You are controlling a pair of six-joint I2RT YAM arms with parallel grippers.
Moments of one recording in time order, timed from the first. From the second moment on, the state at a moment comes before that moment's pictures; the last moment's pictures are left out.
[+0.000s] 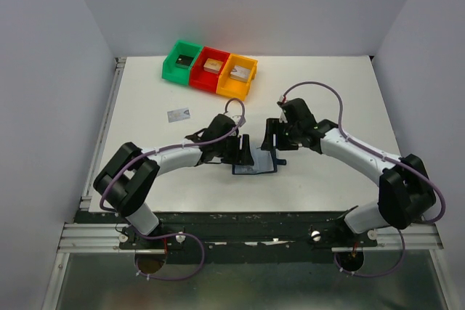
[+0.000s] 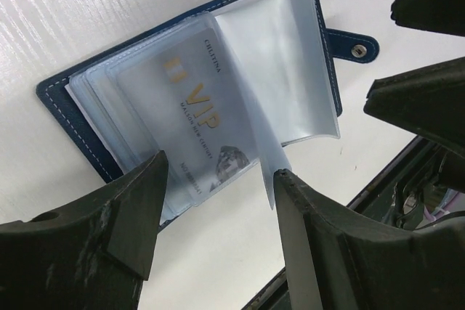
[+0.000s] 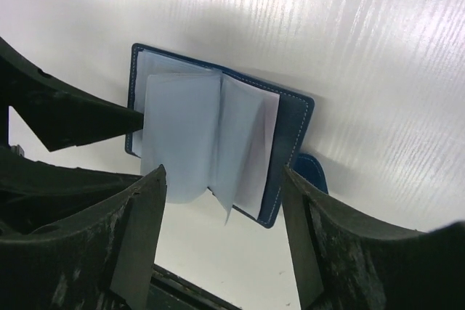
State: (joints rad) left arm -0.71 1.61 0.84 -0.04 0.32 -0.58; right arm 0.57 1.44 0.95 -0.41 -0.11 0.47
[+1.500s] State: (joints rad) left arm -0.81 1.83 1.14 -0.06 0.42 -0.49; right arm 0.51 1.32 0.85 -0.47 0.00 0.48
